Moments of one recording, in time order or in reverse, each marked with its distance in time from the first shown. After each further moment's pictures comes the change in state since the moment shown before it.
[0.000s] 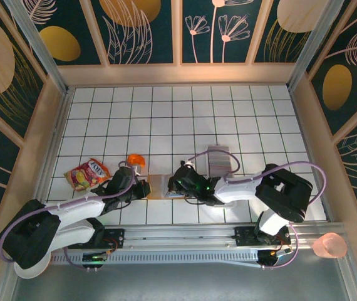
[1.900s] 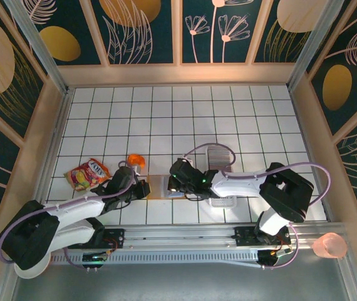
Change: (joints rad) left arm 0.000 -0.001 0.010 -0.023 0.000 -0.004; right arm -0.006 -0.009 0.155 -0.297 -0.008 -0.090
